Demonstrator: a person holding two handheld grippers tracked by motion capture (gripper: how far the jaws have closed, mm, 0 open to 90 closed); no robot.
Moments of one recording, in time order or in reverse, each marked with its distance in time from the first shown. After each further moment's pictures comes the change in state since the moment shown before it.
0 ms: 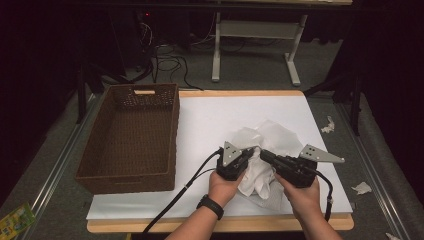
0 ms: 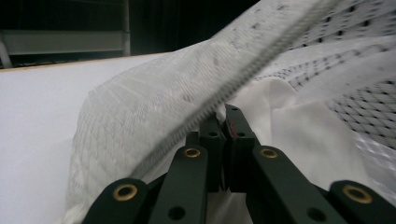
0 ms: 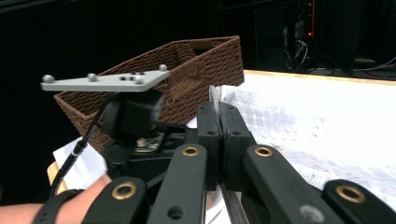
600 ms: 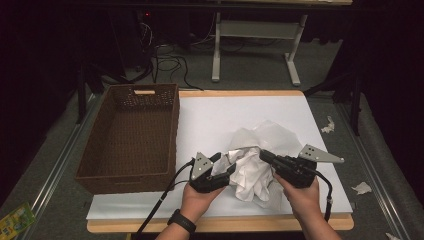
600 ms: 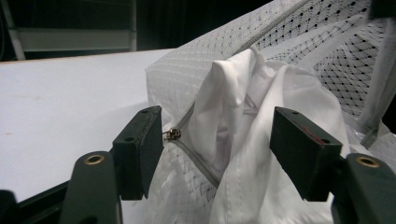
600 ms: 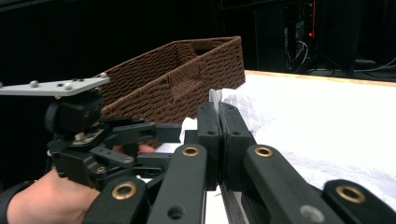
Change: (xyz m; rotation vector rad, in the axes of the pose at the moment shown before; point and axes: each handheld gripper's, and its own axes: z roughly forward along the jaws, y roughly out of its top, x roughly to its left) left arm 0.028 -0.012 -0.075 0.002 -0.016 -0.012; right arm 0.002 0.001 0.001 0.001 -0.001 -0.008
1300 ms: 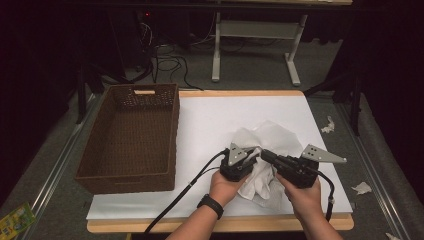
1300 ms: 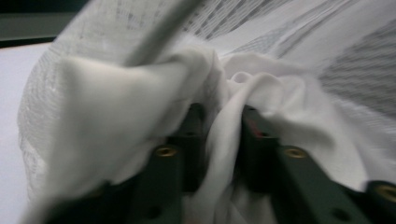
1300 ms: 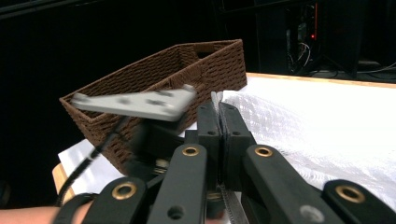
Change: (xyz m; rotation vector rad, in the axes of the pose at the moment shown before) left arm -0.029 0.004 0.076 0.070 -0.078 0.041; right arm -0.002 0.001 -0.004 -0.010 0.014 0.012
